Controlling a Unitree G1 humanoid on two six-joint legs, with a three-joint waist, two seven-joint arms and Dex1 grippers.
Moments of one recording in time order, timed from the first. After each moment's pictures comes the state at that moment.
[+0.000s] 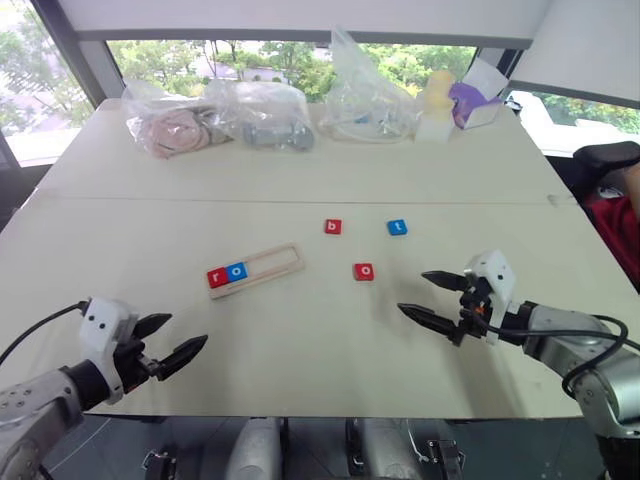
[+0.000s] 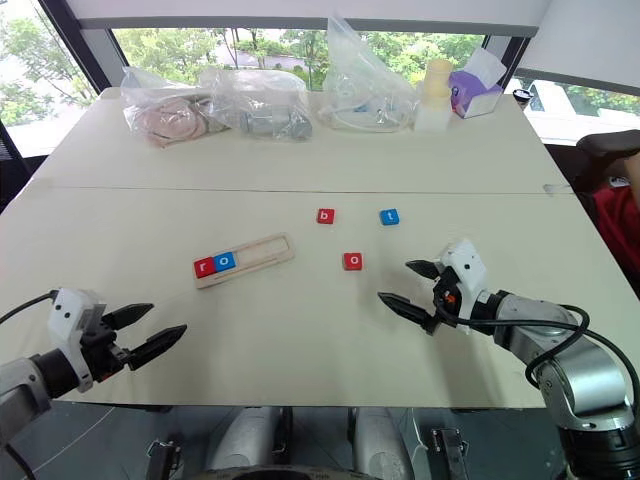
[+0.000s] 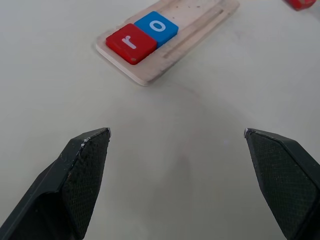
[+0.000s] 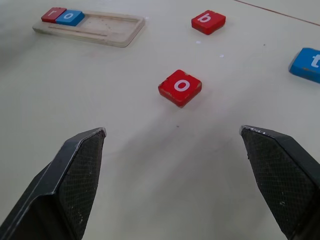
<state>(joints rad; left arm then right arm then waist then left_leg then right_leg) 0.40 0.73 0.52 -0.53 -0.66 0.68 -0.74 -0.02 -0.73 -0.16 -0.43 0.56 0.67 0.78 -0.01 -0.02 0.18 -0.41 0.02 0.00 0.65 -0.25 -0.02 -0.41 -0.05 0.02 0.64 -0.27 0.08</state>
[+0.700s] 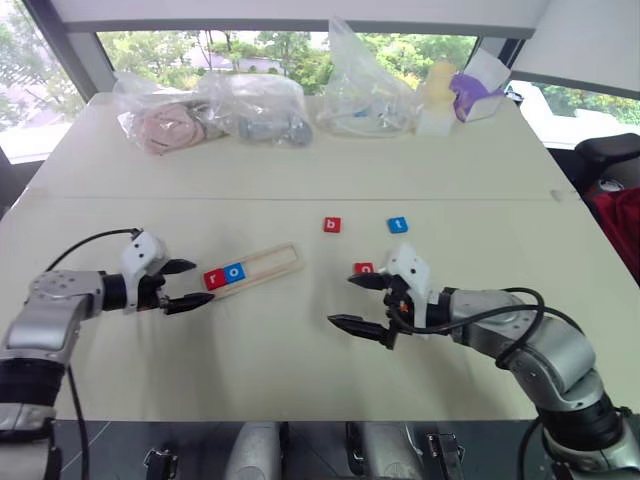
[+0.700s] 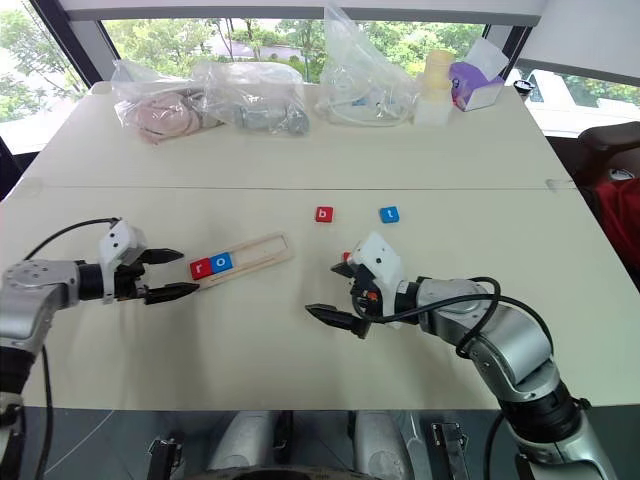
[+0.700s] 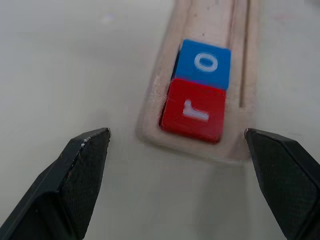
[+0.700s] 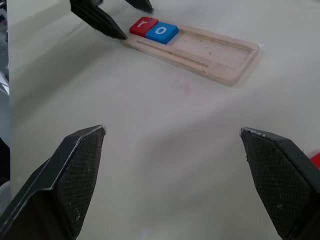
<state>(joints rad) -0.35 0.84 0.02 0.32 -0.30 0.24 -1.18 -0.29 -0.60 0.16 -0.59 0.61 0.94 0.61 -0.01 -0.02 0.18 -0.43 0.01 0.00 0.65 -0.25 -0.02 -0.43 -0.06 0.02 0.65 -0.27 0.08</state>
